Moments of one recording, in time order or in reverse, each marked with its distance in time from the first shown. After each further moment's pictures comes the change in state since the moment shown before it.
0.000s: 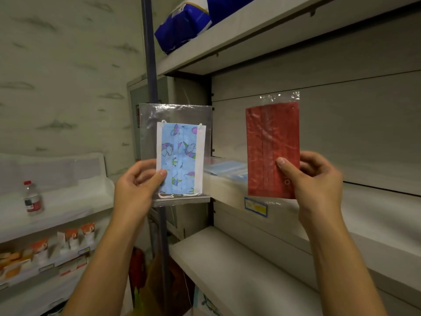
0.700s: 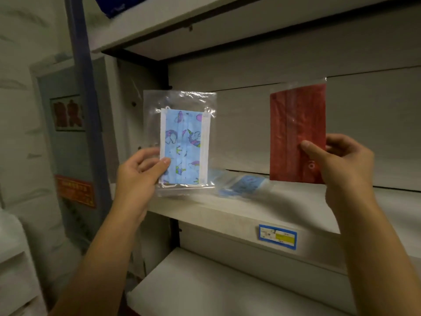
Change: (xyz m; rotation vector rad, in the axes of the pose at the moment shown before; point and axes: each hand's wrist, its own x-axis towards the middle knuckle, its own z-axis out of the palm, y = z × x) left_hand 0.171 -0.107 0.061 -0.165 -0.320 -0.084; right_hand 0.084 0.034 0.040 -0.254 0.332 -0.138
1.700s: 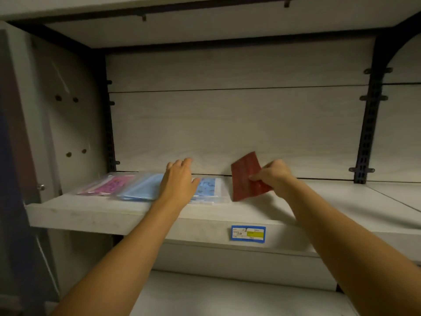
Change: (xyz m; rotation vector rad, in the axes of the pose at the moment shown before) left_hand 0.052 -0.095 0.136 0.889 -0.487 0.390; right_hand 0.050 0.061 0.001 -0.806 -0.041 0.421
